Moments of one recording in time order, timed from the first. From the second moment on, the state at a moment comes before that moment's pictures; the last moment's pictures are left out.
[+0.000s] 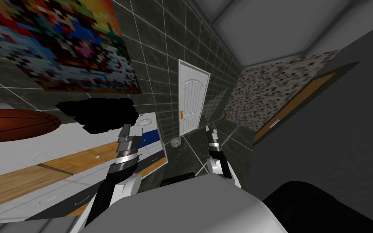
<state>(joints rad) 0.48 -0.02 0.02 -2.23 -0.06 -0.40 0.08</state>
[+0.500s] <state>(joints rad) 0.42 -0.05 0.04 -2.13 -0.16 -0.41 0.00</state>
